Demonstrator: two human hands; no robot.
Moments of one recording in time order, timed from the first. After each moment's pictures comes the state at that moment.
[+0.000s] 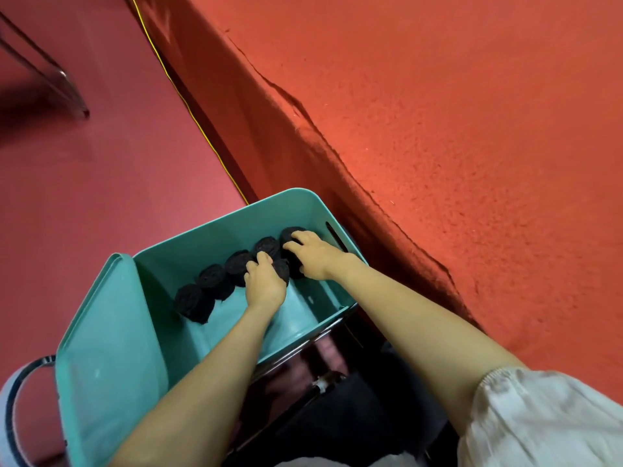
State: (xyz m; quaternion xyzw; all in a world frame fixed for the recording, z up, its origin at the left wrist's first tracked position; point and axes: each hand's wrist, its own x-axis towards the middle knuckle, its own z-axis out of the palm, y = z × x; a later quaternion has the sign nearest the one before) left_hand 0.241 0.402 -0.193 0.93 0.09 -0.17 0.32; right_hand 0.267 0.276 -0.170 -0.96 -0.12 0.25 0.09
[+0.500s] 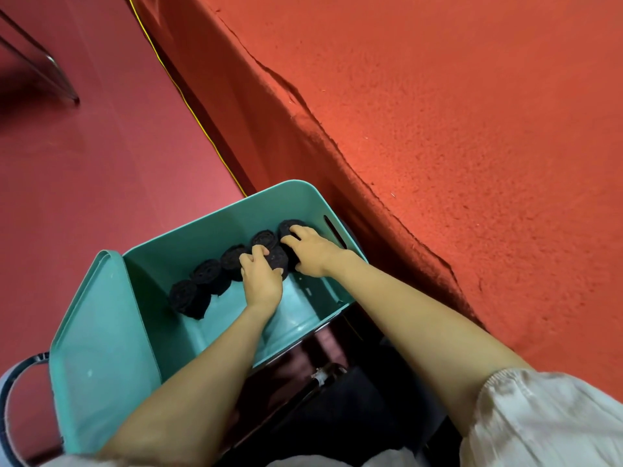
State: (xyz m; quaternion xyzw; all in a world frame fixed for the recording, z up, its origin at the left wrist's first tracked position) left_hand 0.244 0.401 -0.214 0.91 0.09 -0.11 0.39; right_hand 0.272 0.276 -0.184 -0.96 -0.11 0.25 0.11
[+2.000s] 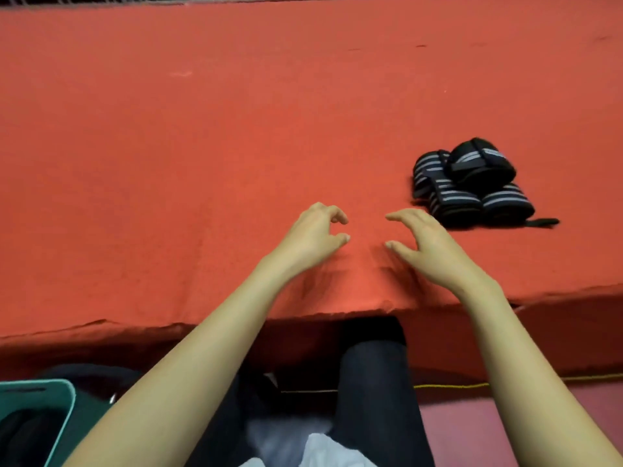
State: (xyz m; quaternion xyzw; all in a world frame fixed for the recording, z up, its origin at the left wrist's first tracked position) left_hand -0.070 0.096 0.011 0.63 -0.71 -0.21 0.22; right_hand -0.279 0.065 -0.021 -0.84 0.48 -0.22 0.14
